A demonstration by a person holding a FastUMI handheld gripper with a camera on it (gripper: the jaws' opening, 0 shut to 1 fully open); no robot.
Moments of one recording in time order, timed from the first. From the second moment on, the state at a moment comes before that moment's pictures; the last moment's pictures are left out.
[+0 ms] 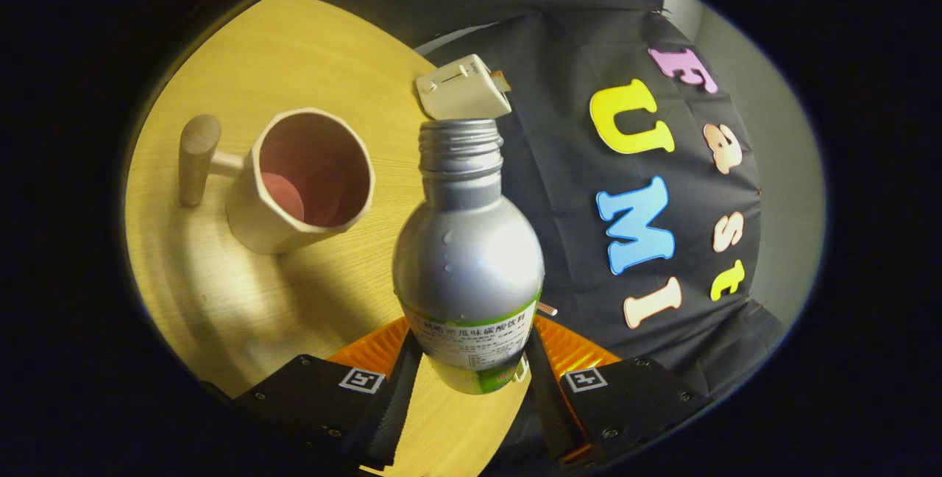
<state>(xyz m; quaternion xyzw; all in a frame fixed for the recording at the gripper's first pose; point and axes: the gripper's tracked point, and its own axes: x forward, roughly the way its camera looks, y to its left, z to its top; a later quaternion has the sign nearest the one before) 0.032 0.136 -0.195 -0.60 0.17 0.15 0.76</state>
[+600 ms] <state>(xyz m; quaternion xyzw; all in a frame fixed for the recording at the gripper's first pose) 0.036 0.132 -0.200 -0.70 0.18 0.17 0.67</state>
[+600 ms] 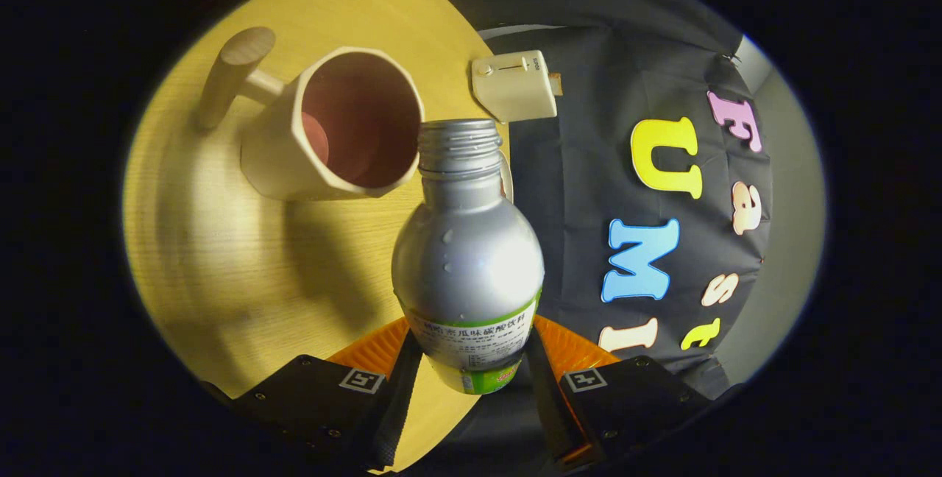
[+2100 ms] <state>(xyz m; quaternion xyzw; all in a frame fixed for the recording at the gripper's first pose) 0.058 0.142 -0.166 -0.83 0.16 0.16 0.50</state>
